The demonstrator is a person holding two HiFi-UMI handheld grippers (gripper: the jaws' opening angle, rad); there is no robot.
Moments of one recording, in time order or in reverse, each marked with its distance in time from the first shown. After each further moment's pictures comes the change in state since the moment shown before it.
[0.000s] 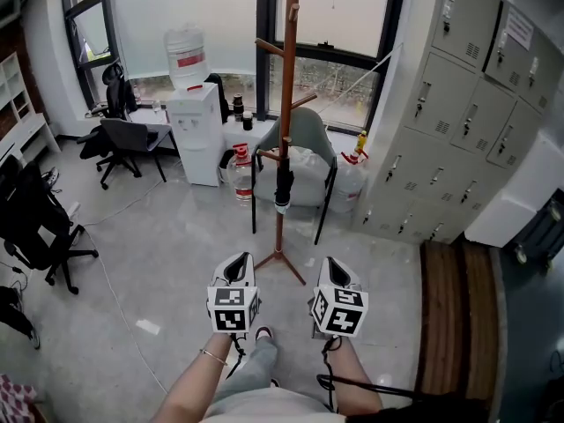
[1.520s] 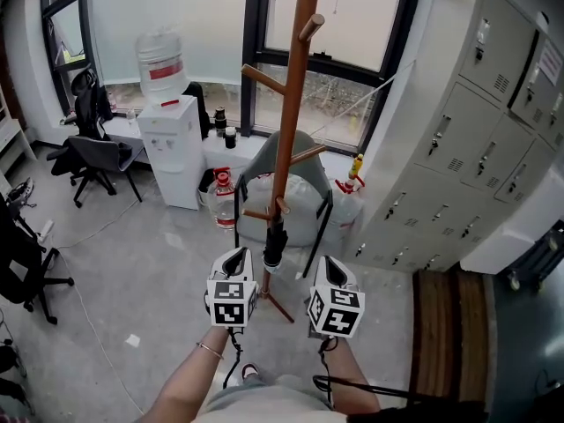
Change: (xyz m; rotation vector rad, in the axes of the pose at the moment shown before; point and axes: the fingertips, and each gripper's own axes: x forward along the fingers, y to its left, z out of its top) left arm 0.257 0.068 0.091 0.003 -0.007 -0.051; right arm 0.234 -0.037 0.114 -0.042 -0.017 -0.051
